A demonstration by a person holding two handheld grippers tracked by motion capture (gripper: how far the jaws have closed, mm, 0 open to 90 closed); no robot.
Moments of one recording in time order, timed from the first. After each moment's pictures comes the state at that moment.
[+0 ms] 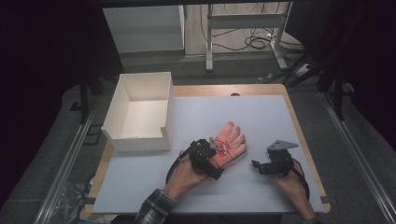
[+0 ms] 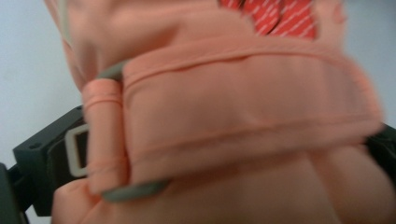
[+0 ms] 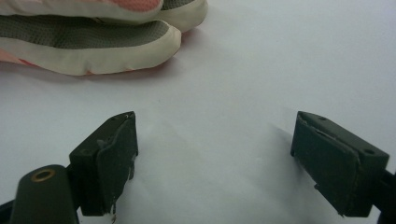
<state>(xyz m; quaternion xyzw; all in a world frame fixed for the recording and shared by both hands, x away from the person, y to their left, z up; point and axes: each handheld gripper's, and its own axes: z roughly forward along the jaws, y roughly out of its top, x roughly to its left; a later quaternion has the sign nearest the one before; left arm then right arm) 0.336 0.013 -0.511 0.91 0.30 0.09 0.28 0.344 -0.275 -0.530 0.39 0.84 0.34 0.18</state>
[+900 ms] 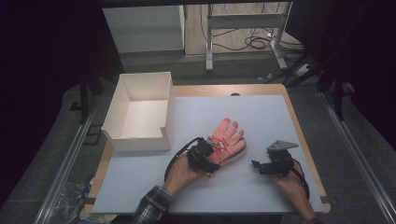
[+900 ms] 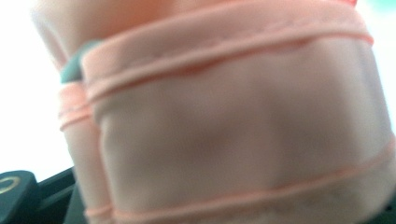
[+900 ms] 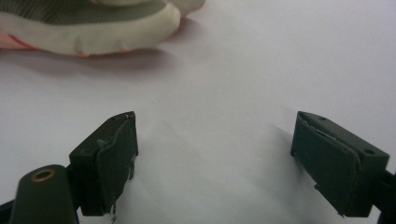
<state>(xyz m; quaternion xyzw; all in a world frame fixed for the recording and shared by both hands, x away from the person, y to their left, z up) 0.345 0.022 -0.508 0.91 0.30 0.03 0.28 0.344 -0.275 -0.531 0.39 0.84 0.34 0.18</state>
